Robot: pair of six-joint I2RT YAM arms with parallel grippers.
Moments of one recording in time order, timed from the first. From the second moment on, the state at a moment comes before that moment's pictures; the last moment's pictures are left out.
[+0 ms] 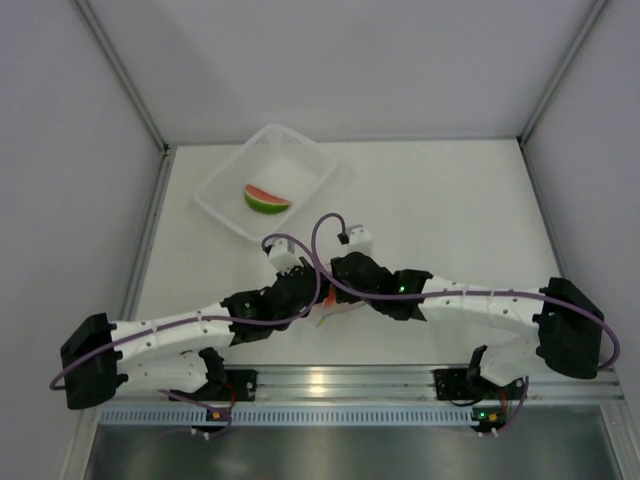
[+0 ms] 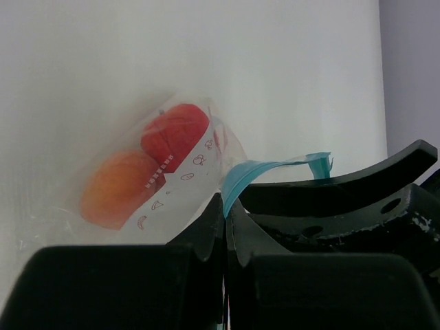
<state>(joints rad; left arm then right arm) -1.13 1.09 0.63 -0.07 -0.59 -1.13 1.13 1.37 0.89 -0.28 0.42 0.63</state>
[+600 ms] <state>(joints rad) -1.13 1.14 0.60 -0.05 -0.63 -1.12 1.02 1.55 0.87 -0.04 0.45 0.56</state>
